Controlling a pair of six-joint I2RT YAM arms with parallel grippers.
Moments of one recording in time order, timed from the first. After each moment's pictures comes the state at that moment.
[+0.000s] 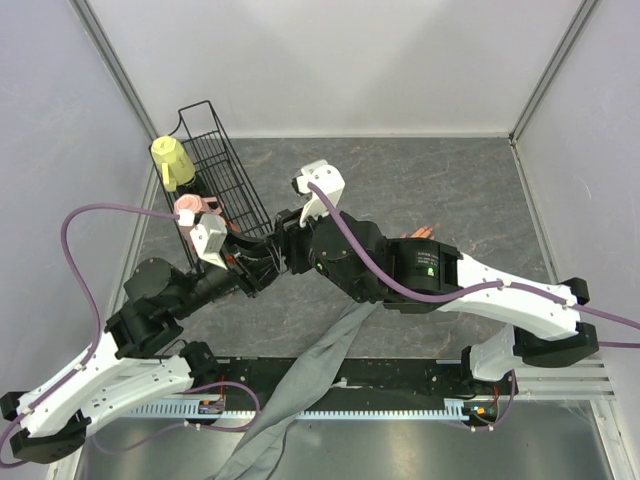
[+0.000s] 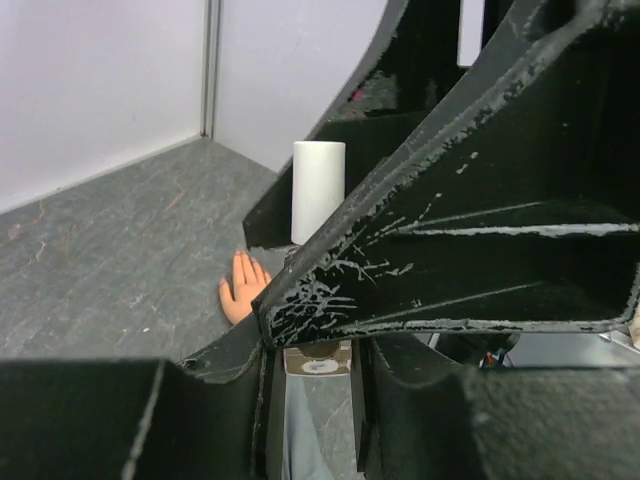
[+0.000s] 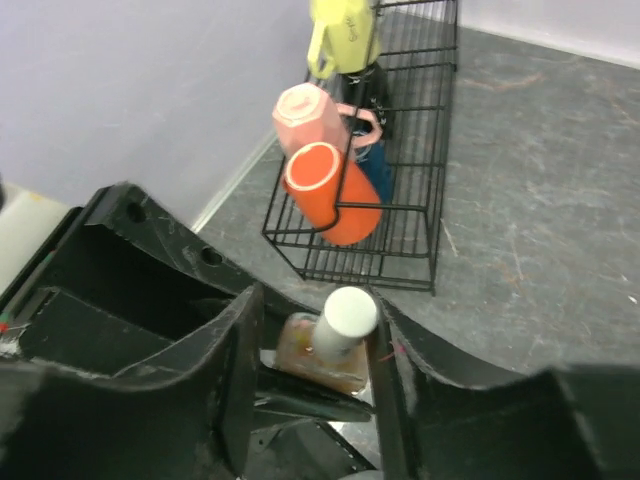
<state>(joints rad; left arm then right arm) -0.94 0.57 0.86 -0.10 0.08 -0.24 1.42 1.52 1.90 -0.65 0.64 0.48</state>
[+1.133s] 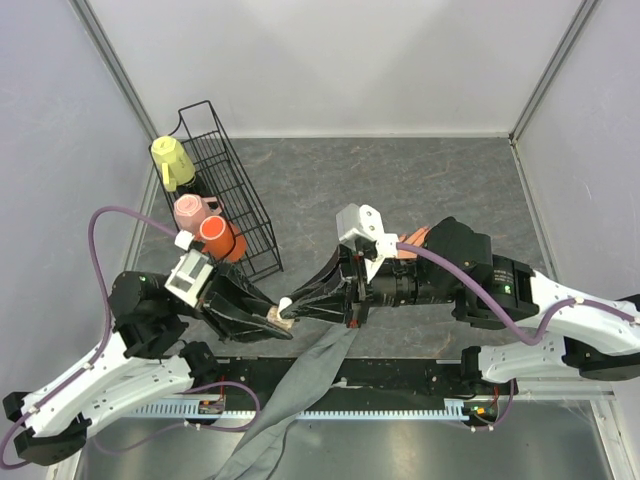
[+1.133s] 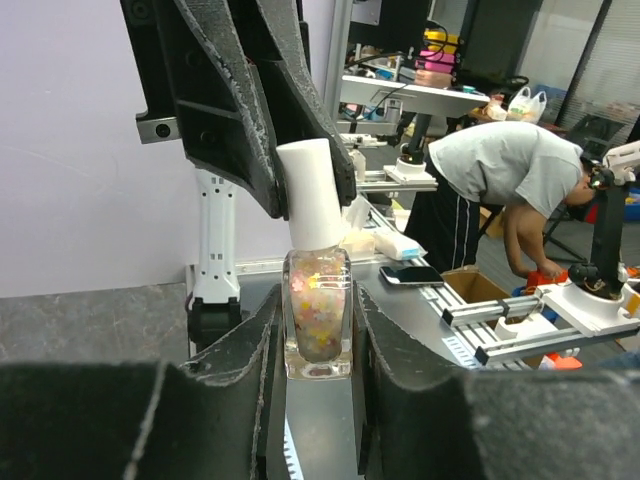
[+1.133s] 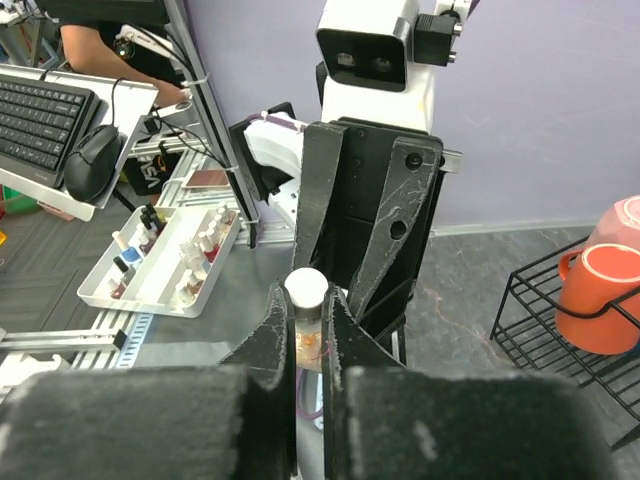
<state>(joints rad) -0.93 0.56 0.79 0.34 0.85 -0.55 1.40 1.17 1.56 -0.30 -0.20 0.18</state>
